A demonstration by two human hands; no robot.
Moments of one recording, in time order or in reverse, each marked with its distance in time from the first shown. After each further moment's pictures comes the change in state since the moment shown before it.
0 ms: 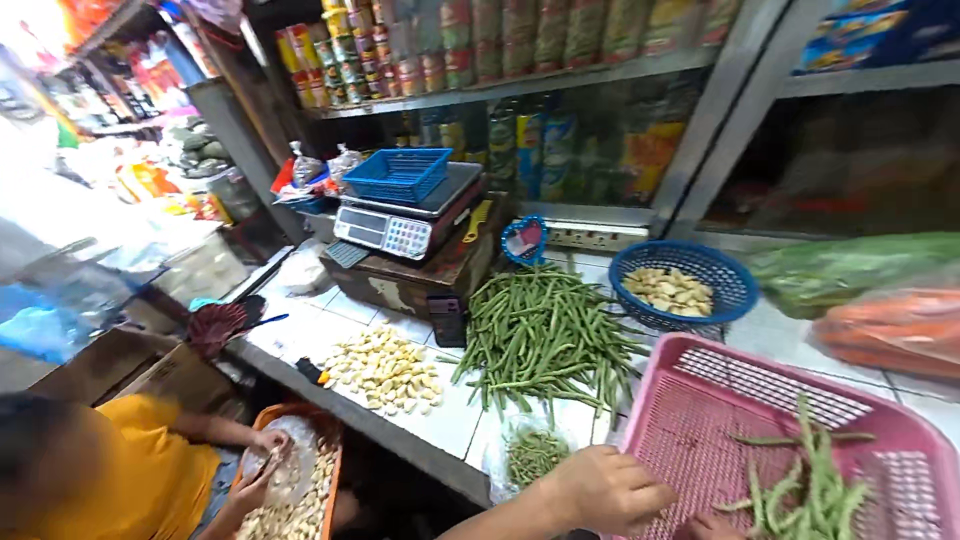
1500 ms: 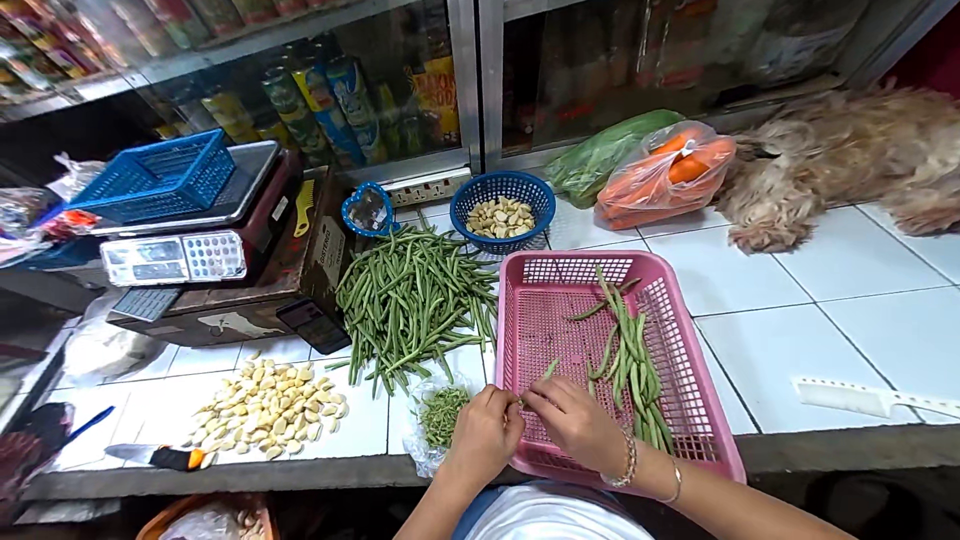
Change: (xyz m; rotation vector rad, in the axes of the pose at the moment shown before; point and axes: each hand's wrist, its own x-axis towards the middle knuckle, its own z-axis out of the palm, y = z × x) left_hand -0.001 0.027 -0.004 -0.187 -0.153 -0.610; right_hand -0.002 -0.087 -0.025 -0.199 1.065 -0.548
